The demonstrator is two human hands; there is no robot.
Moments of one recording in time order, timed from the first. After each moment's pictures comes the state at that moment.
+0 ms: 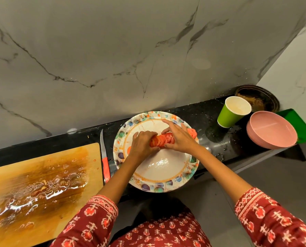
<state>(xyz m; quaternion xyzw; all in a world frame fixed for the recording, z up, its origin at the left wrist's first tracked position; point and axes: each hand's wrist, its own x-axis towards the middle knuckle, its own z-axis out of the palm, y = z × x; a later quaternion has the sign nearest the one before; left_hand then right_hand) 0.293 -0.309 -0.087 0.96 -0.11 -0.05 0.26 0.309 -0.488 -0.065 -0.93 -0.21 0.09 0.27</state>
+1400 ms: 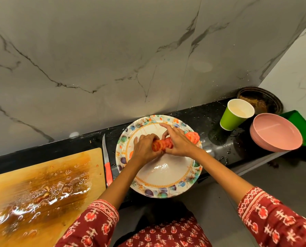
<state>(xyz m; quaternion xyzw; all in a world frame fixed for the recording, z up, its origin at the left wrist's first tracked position) 0.296 -0.309 -0.083 0.95 -0.09 -0.08 0.28 0.317 -0.478 -0.070 -0.92 -0.23 0.12 0.29</state>
